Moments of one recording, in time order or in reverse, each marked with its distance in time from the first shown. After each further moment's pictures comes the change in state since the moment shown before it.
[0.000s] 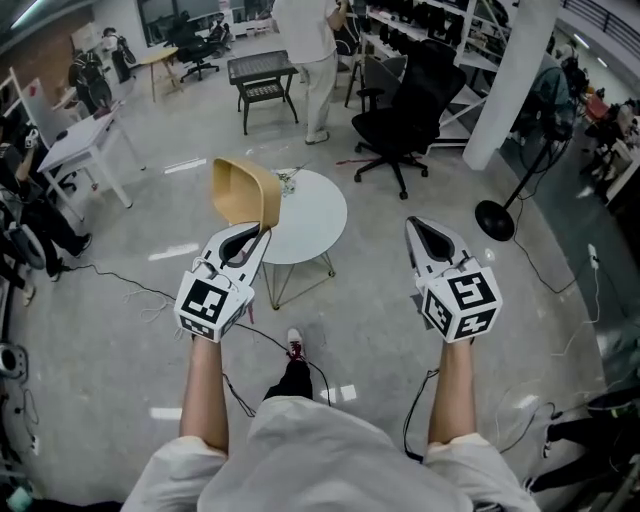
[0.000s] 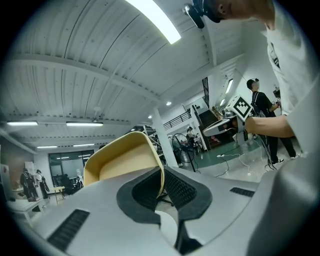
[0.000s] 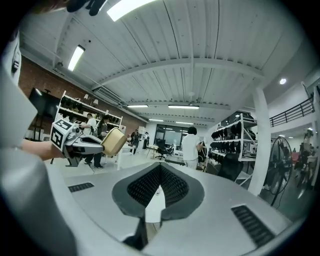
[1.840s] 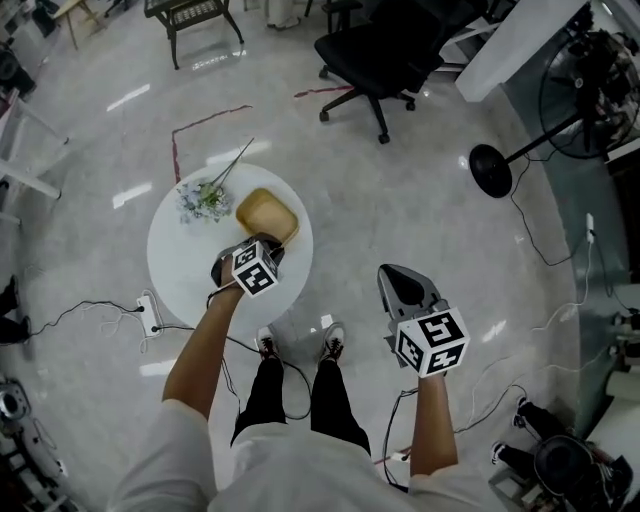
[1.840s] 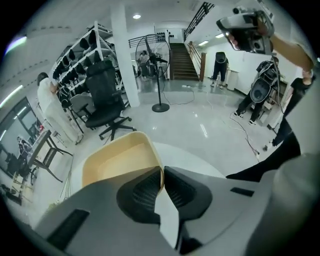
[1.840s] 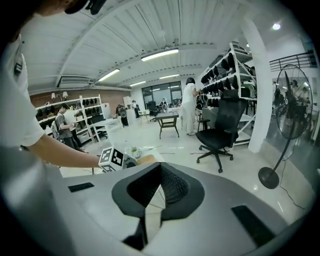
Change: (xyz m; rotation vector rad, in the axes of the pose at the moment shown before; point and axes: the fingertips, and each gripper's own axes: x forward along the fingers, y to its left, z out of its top) left arm 0.490 0.027 -0.520 0.076 0.850 -0.663; right arm 0.368 -0.226 -0.283 0.315 0.481 0.004
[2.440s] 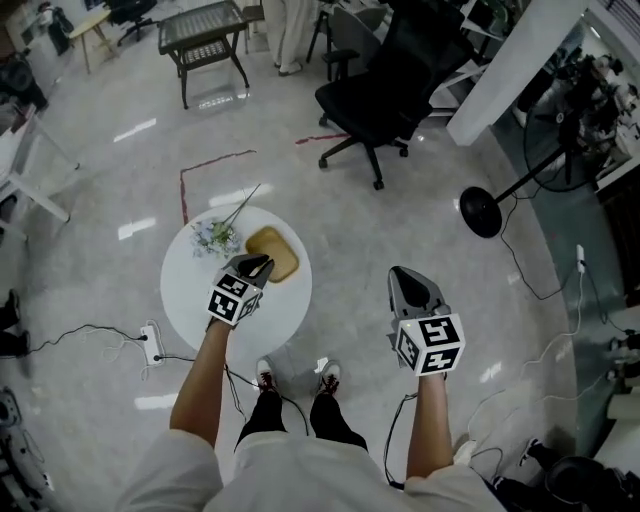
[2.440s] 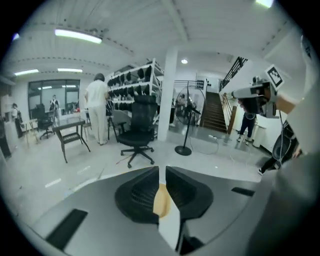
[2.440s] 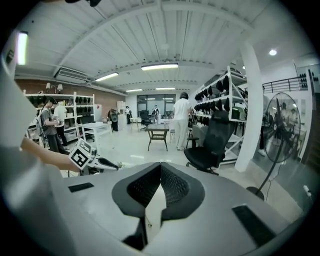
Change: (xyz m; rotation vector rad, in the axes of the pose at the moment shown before) left arm -0.136 0.063 0.059 -0.427 -0.444 0.178; right arm -0.029 -0.034 0.093 -0.080 -0.124 -0.149
